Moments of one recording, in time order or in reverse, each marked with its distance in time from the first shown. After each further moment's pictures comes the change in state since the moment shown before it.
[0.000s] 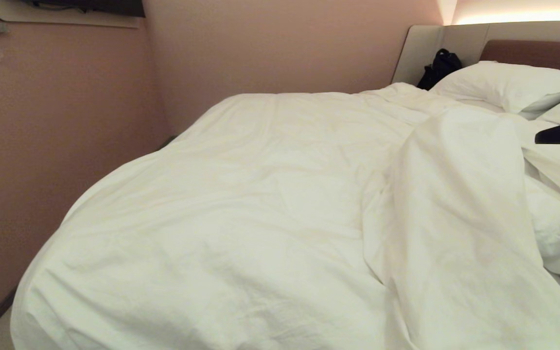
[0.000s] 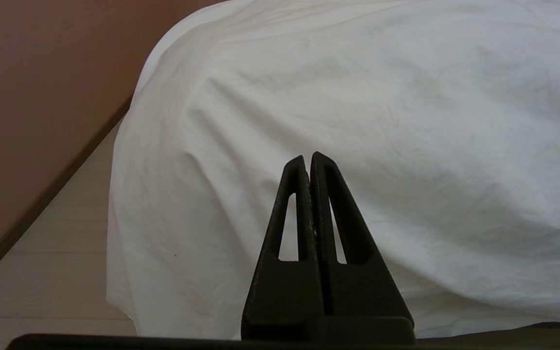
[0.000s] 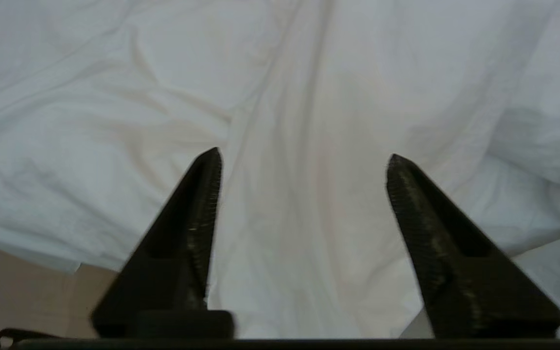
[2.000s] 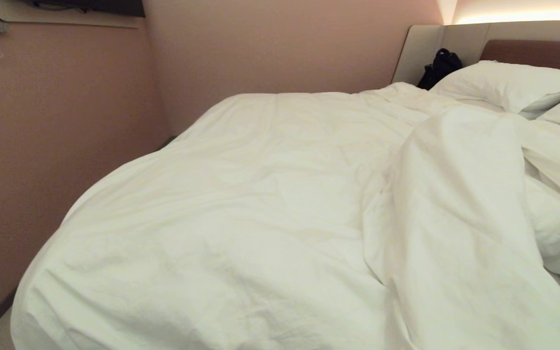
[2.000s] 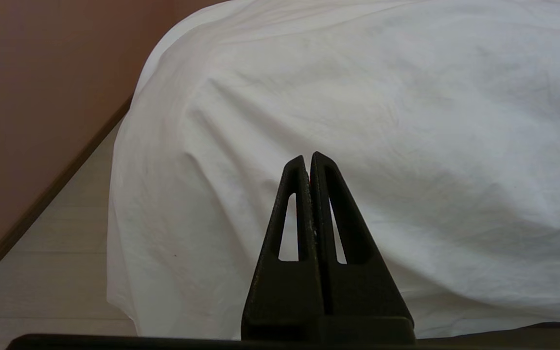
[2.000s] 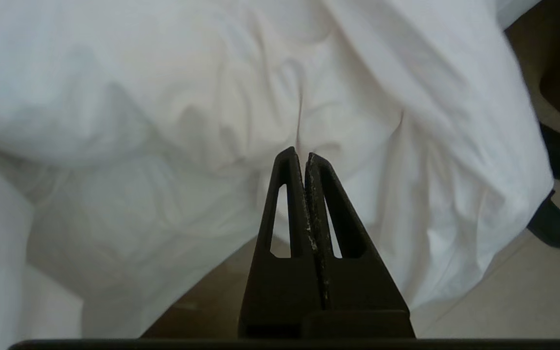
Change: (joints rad) left arm 0.000 0.000 0.000 0.000 0.000 0.000; right arm -1.006 0.112 0.526 -0.453 0.145 -0.248
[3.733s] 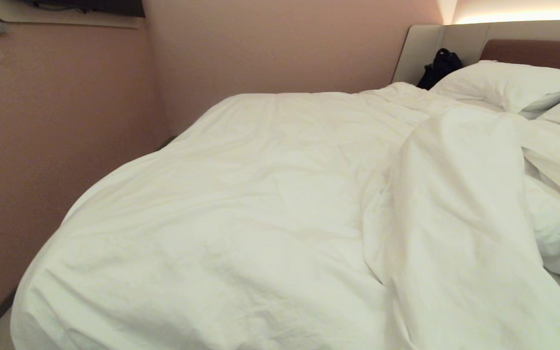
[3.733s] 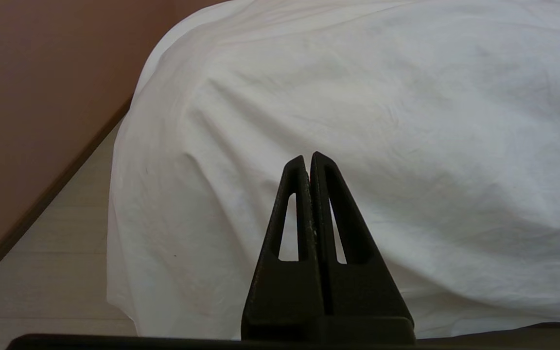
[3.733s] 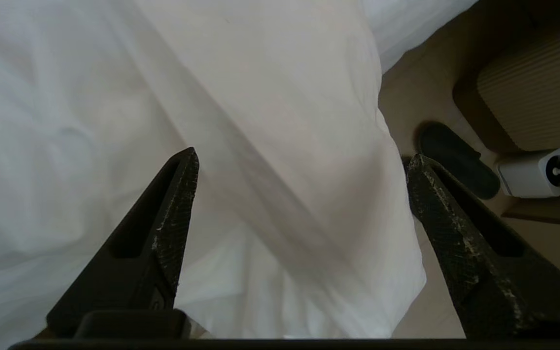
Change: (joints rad) left arm 0.000 0.000 0.000 0.000 0.000 0.000; right arm -0.203 0.325 -0.163 -0.052 0.015 -0.312
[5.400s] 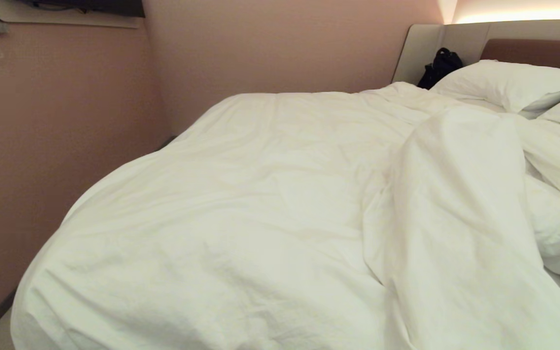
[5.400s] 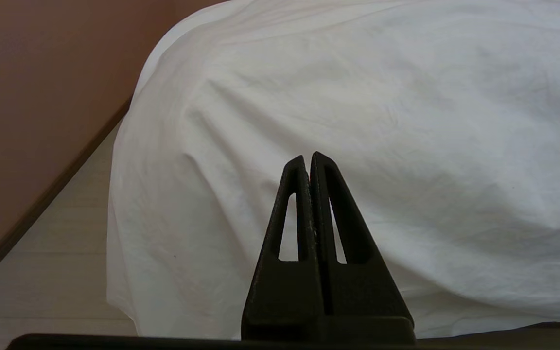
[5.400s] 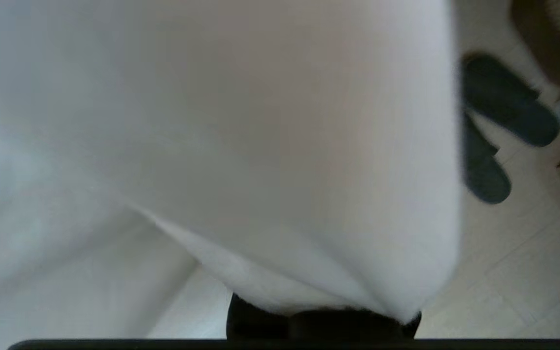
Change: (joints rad) left arm 0.000 0.000 0.000 0.000 0.000 0.000; right arm -0.076 0.290 -0.101 0.007 0.016 0.010
